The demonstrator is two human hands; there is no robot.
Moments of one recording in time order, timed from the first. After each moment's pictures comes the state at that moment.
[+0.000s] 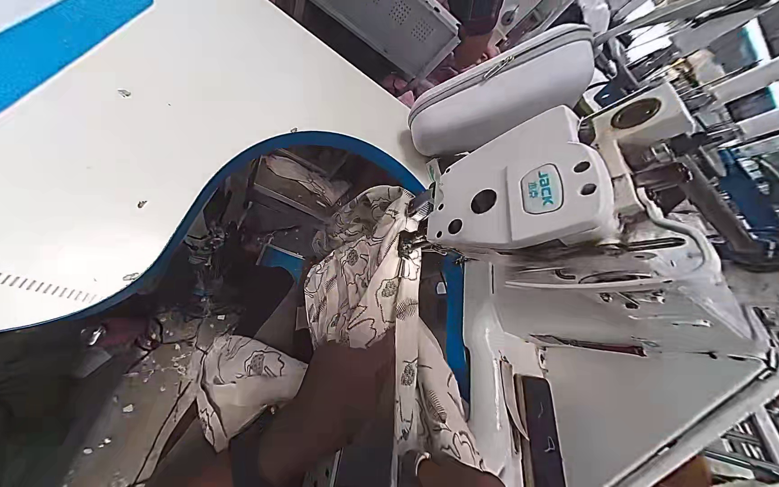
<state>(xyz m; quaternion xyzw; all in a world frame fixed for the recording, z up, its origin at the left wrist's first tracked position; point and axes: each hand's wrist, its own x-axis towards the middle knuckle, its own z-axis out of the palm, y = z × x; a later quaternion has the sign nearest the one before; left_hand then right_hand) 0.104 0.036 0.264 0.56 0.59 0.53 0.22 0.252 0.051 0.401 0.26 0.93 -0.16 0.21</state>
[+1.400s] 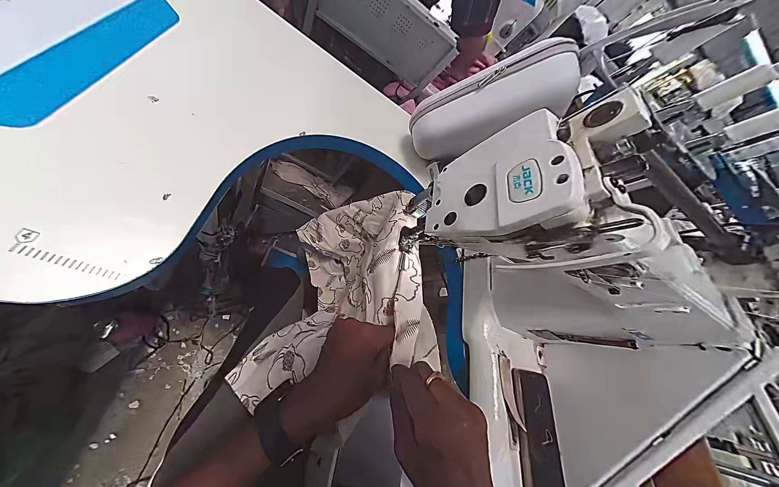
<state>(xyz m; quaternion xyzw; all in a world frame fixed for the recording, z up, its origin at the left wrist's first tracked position) 0.101 0.047 0.271 0.56 0.58 0.52 0.28 0.230 0.065 0.342 0.31 0.94 0.07 -0.15</state>
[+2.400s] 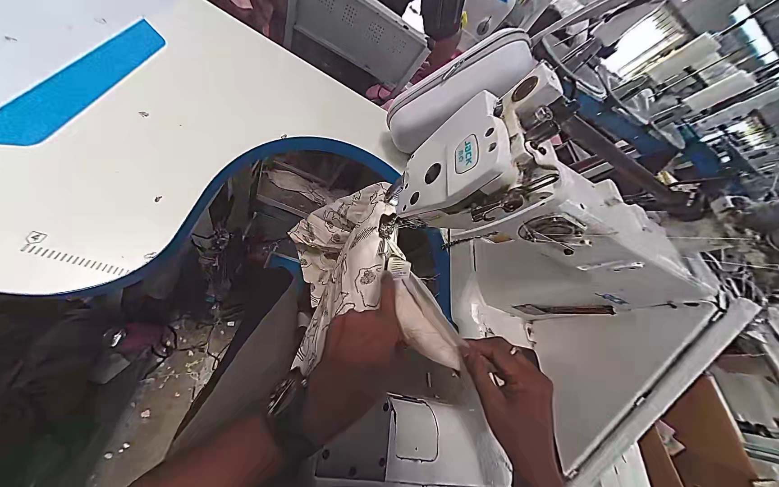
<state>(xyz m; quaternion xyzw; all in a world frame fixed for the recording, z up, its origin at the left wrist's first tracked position) 0.124 0.051 0.336 0.59 0.71 0.26 0.28 0.339 0.123 0.340 0.42 0.86 -0.07 -0.27</state>
